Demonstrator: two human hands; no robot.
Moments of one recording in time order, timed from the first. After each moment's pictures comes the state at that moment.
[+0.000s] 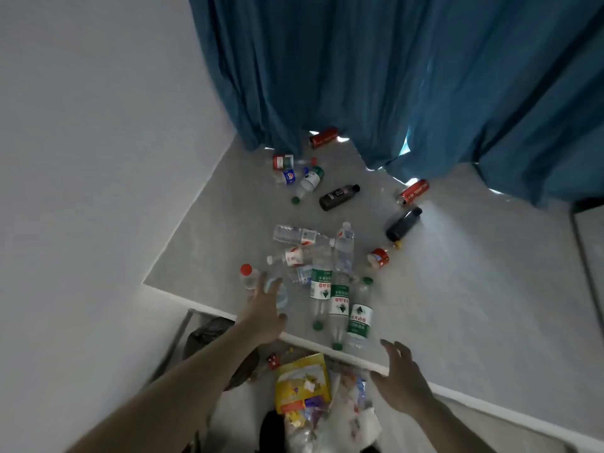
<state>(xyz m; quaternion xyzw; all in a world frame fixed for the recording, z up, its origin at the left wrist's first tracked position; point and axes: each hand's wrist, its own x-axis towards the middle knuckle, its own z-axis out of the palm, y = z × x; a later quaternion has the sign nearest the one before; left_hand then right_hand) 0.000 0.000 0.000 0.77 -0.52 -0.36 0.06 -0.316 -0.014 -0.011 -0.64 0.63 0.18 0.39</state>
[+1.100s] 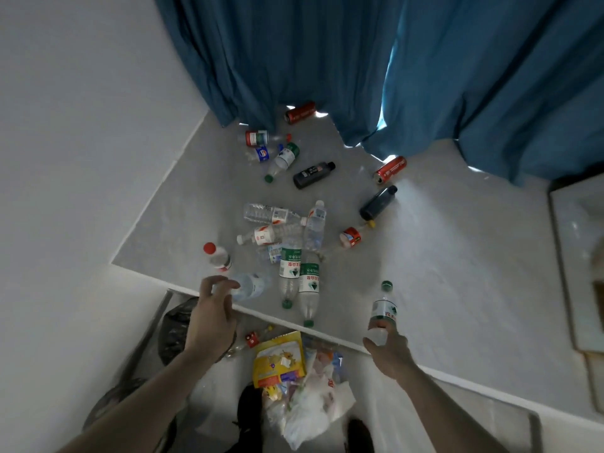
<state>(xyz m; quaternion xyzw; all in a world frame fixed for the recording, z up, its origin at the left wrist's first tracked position) -0.053 0.050 0.007 0.82 -0.48 -0.20 0.25 -0.397 -0.046 -0.054 -0.50 0.73 0.04 0.46</state>
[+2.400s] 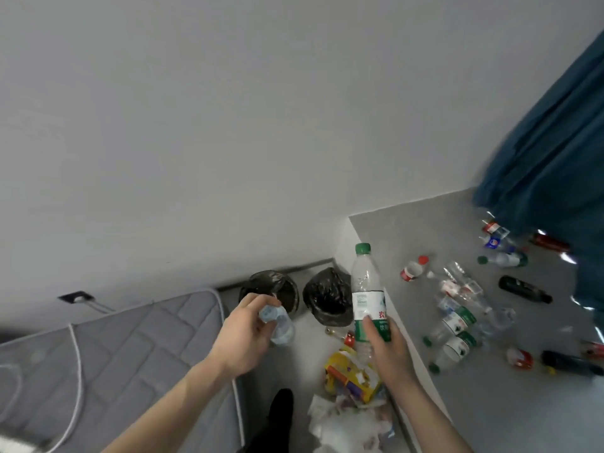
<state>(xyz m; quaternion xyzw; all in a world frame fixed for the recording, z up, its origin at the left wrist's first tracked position) -0.123 0.514 0.166 0.89 -0.14 -0.12 0.41 -0.218 0.241 0.161 -0.70 0.32 0.02 0.64</state>
